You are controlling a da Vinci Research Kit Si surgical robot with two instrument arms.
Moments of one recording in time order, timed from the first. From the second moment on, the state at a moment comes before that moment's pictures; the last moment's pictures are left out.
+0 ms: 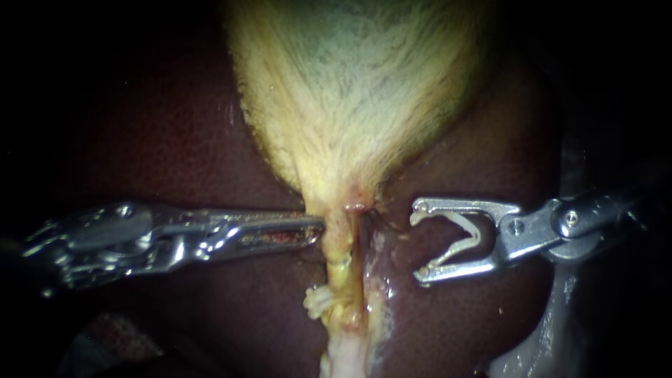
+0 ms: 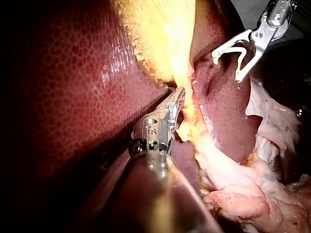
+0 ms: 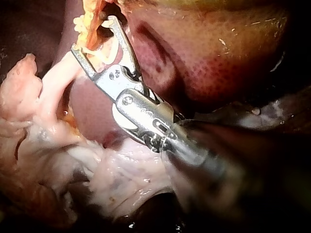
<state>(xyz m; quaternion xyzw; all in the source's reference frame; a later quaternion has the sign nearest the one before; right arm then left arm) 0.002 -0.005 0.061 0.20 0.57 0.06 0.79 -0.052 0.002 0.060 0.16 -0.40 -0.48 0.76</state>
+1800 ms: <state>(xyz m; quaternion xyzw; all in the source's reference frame) 0.017 -0.014 0.072 0.31 0.55 0.06 0.77 -0.049 0.004 0.056 0.15 -0.40 -0.49 0.76</state>
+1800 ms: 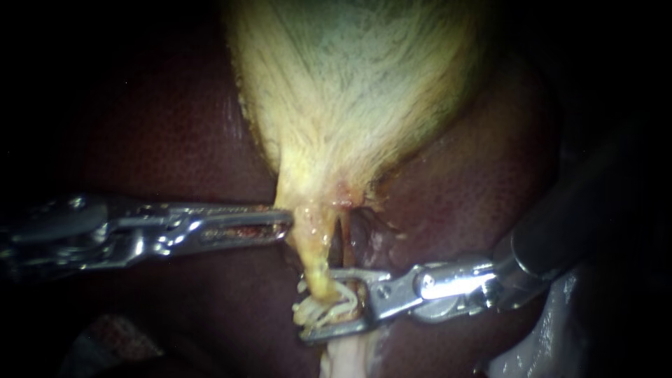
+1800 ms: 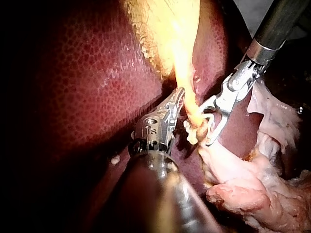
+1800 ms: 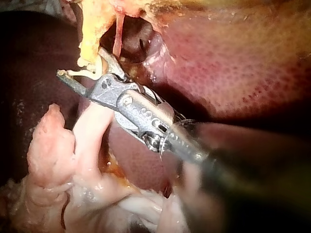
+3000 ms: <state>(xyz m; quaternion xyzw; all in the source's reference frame) 0.016 -0.009 0.069 0.28 0.55 0.11 0.78 -0.050 0.003 0.057 0.16 -0.40 -0.49 0.76</state>
